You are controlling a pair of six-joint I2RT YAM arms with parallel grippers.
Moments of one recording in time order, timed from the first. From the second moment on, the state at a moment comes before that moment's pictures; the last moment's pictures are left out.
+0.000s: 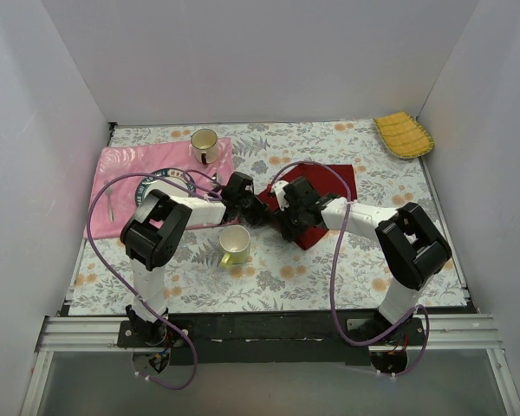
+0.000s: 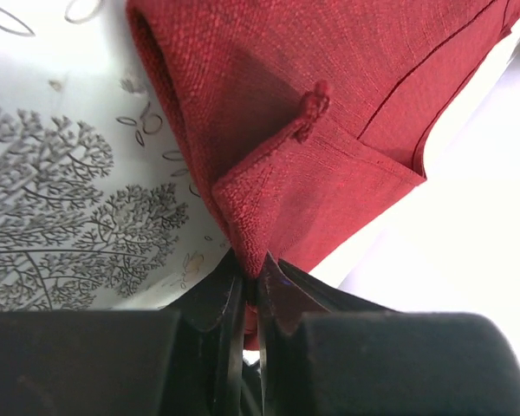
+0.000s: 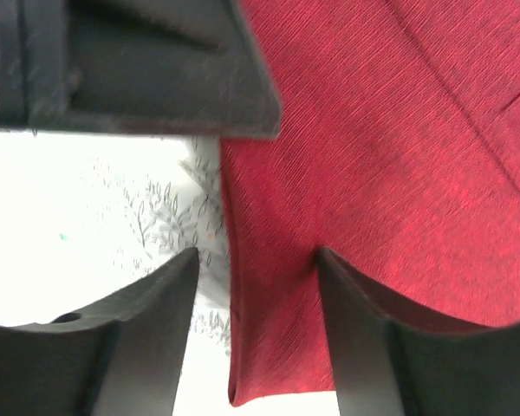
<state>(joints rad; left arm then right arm) -0.58 1.96 1.08 0.08 0.29 -1.37 0.69 1.73 1.02 -0.29 -0.09 -0.06</state>
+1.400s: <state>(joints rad) -0.52 1.96 1.08 0.08 0.49 -1.37 1.00 1.81 0.89 0.07 0.69 -0.21</state>
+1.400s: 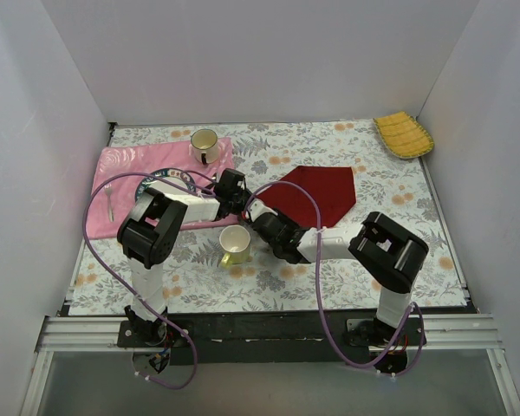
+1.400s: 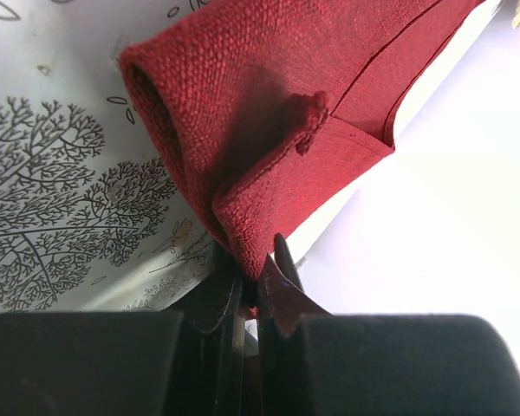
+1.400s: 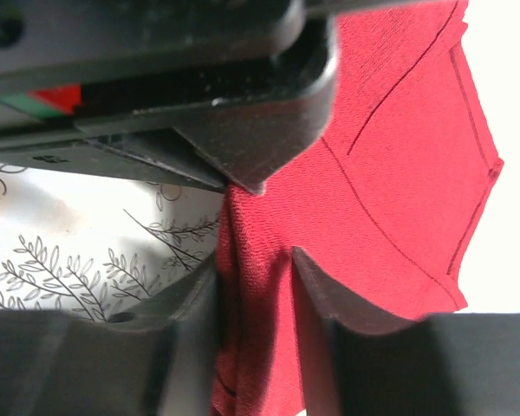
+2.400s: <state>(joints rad) -0.43 1.97 1.19 0.04 0.50 -1.20 0.77 1.81 1.06 -0.11 0.15 -0.05</state>
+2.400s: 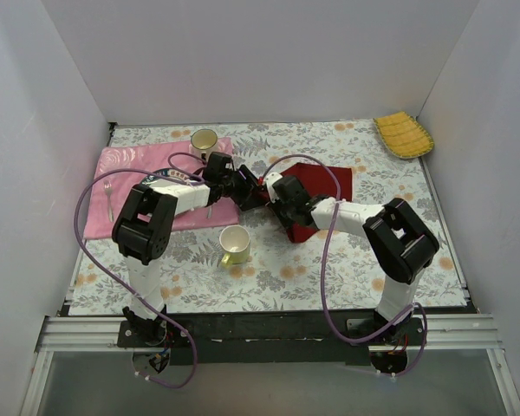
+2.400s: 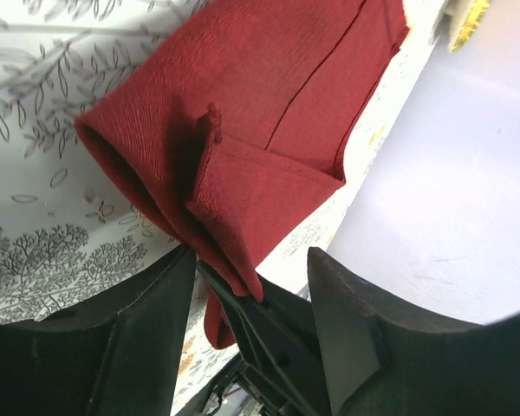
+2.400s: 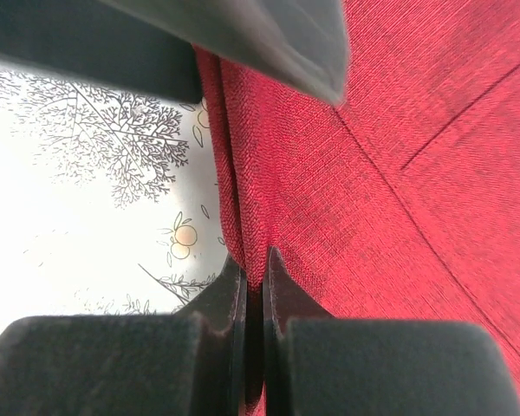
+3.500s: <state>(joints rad) -0.45 1.90 1.08 0.20 0.56 -1.15 0.33 2.10 1.19 -0.10 -0.98 0.24</state>
